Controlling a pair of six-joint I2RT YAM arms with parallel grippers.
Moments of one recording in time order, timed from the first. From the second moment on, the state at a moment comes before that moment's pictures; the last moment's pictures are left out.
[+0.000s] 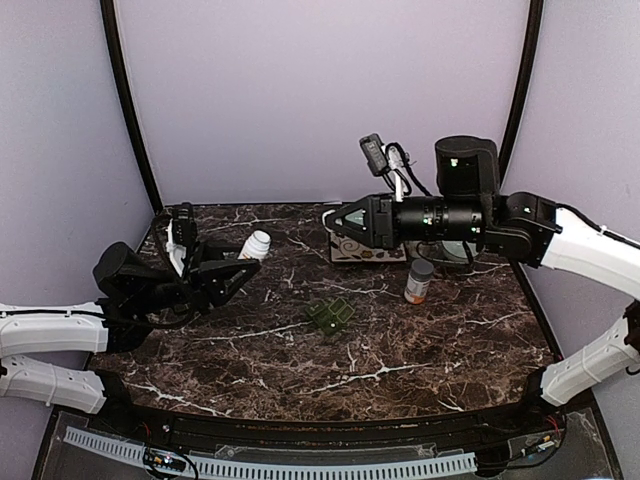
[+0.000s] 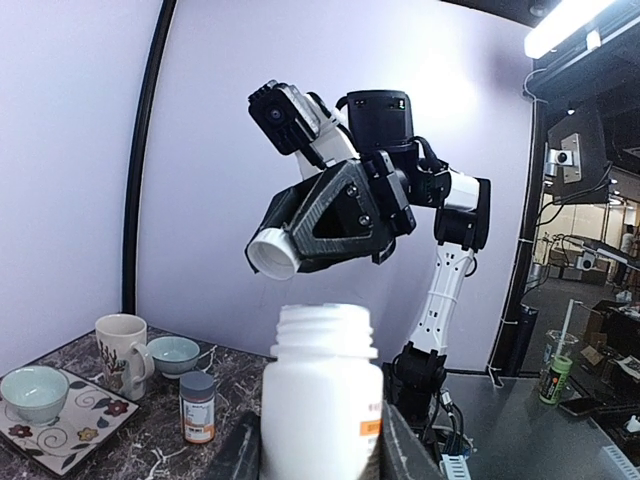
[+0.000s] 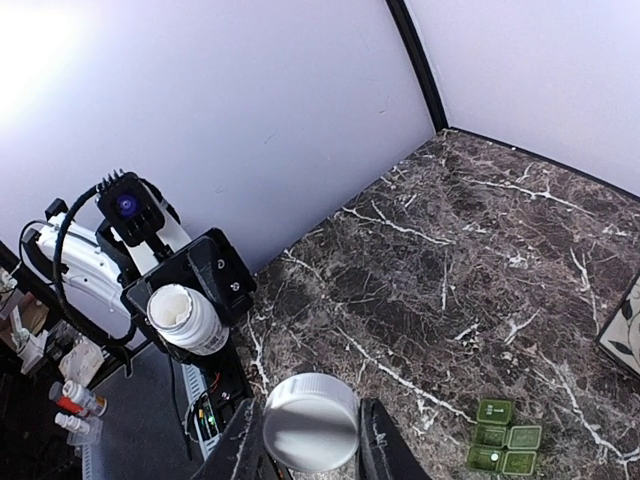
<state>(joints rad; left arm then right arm) -0.79 1.03 0.44 0.92 0.55 -0.33 1.01 1.29 1.28 -0.25 -0.22 0.42</state>
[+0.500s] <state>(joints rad) -0.79 1.11 0.49 0.89 0.62 -0.31 1.09 1.42 1.47 -0.45 -0.29 0.39</state>
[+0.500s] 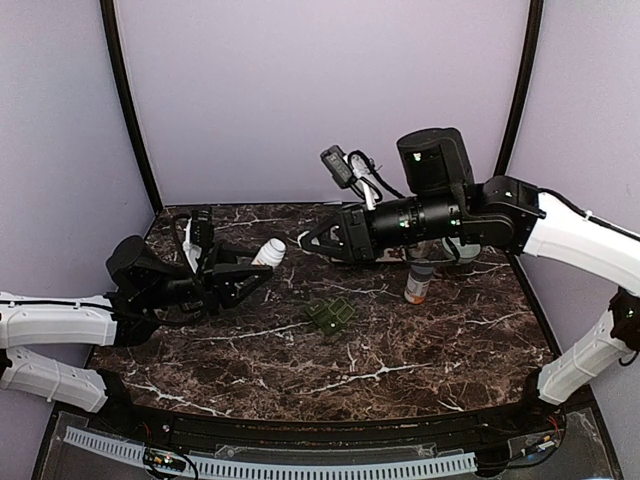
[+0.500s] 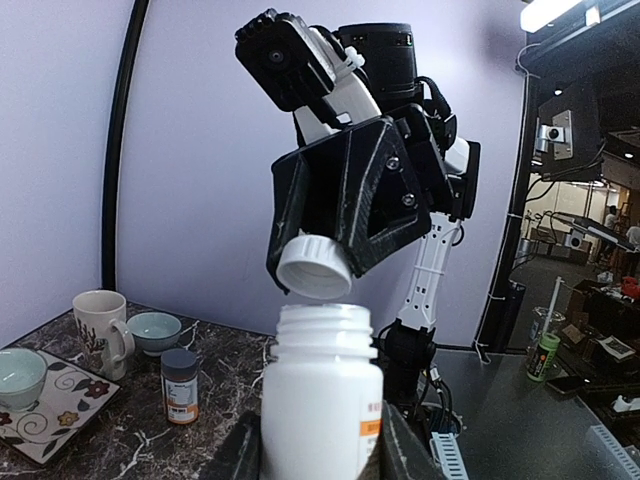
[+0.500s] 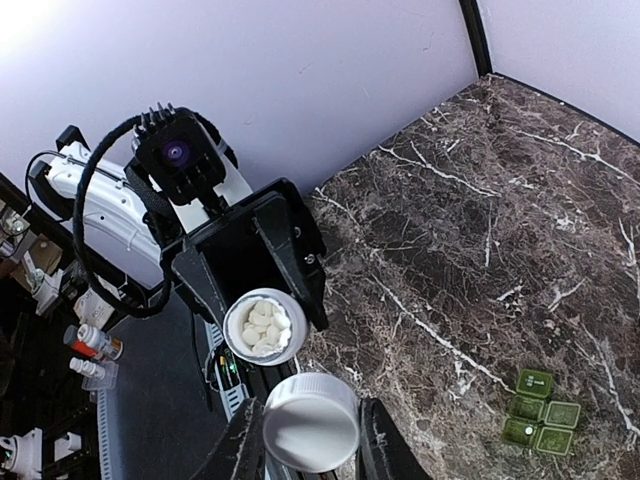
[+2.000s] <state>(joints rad) -0.79 1.17 0.57 0.77 0.76 -0.30 1.12 1.54 1.64 -0.60 -0.33 0.32</state>
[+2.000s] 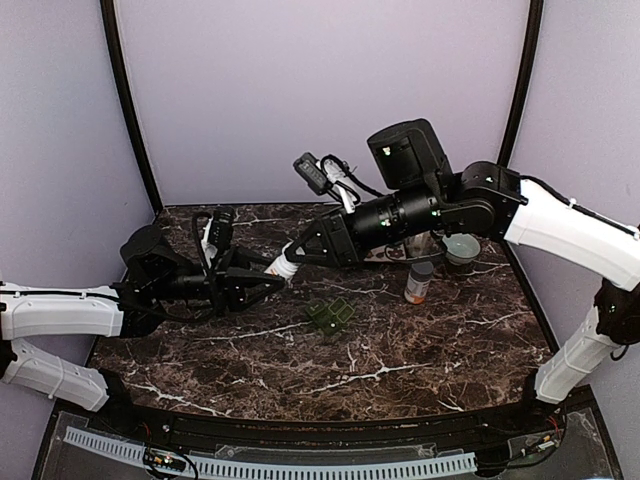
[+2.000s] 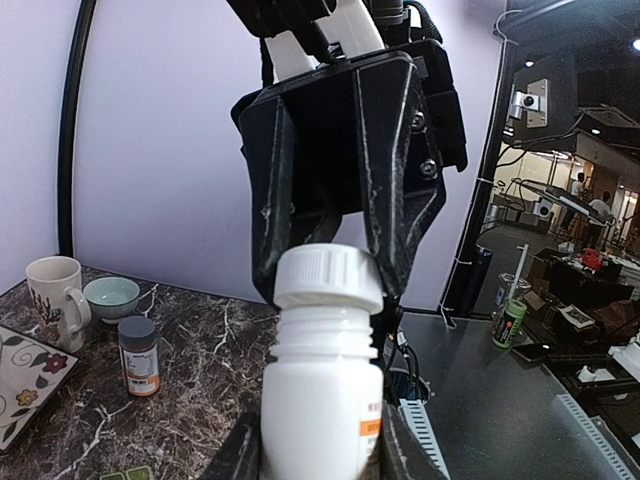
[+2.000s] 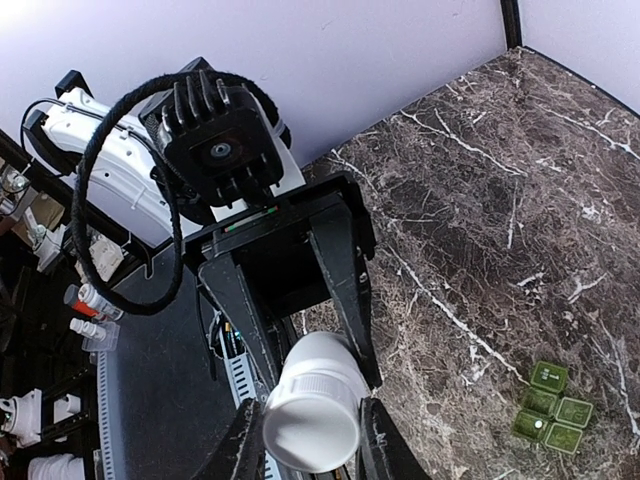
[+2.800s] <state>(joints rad) -0.79 1.17 0.58 0.73 0.77 -0.29 1.12 1.54 1.64 -0.64 -0.32 0.32</state>
